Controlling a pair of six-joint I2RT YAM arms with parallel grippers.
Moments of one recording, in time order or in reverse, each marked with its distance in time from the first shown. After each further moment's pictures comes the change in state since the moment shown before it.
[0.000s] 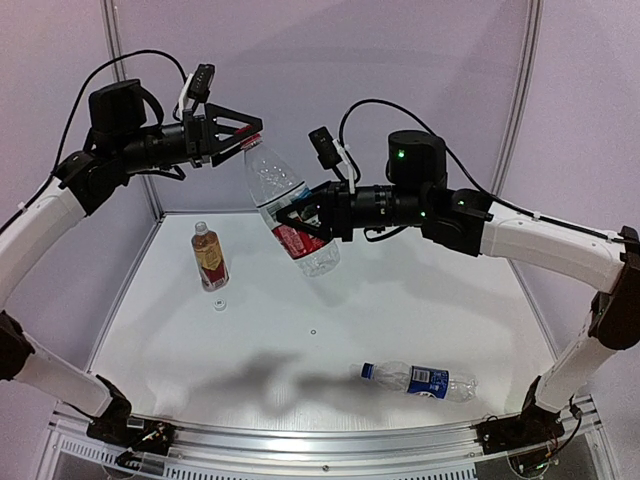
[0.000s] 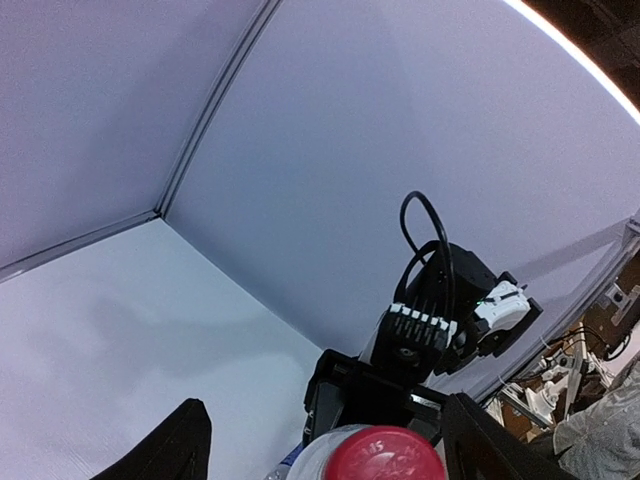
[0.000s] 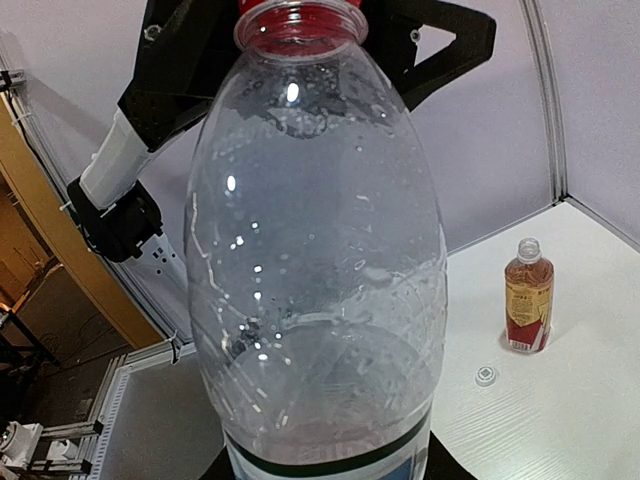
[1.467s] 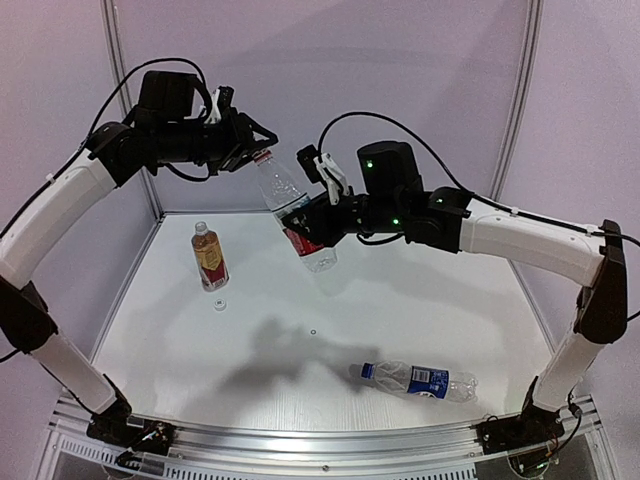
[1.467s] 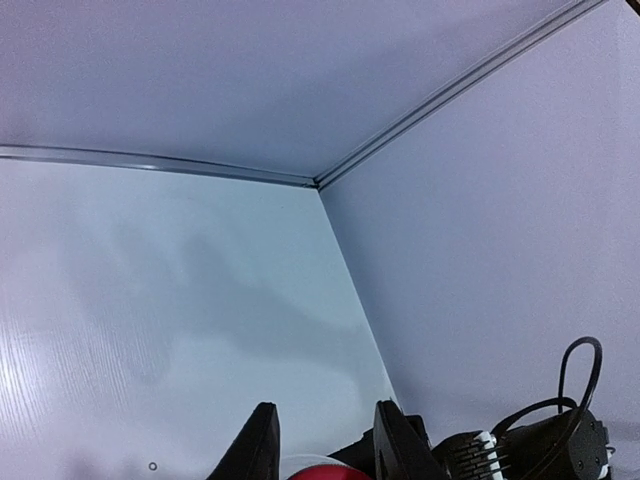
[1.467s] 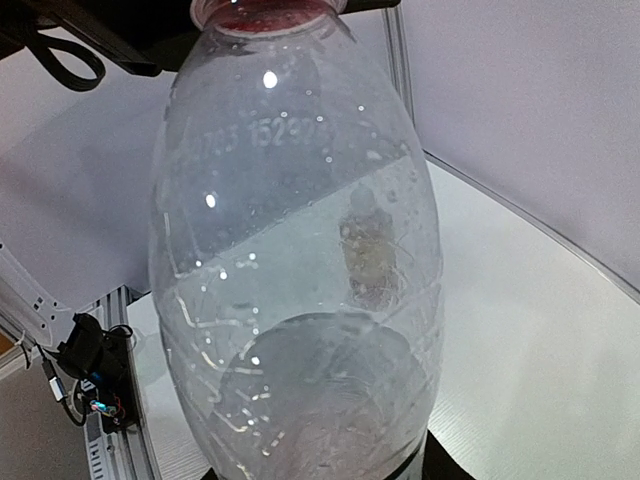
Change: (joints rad) left arm -0.111 0.212 0.292 -0.377 -0.506 -0.219; right arm 0.007 0.100 0.085 -0.190 0.400 -0.159
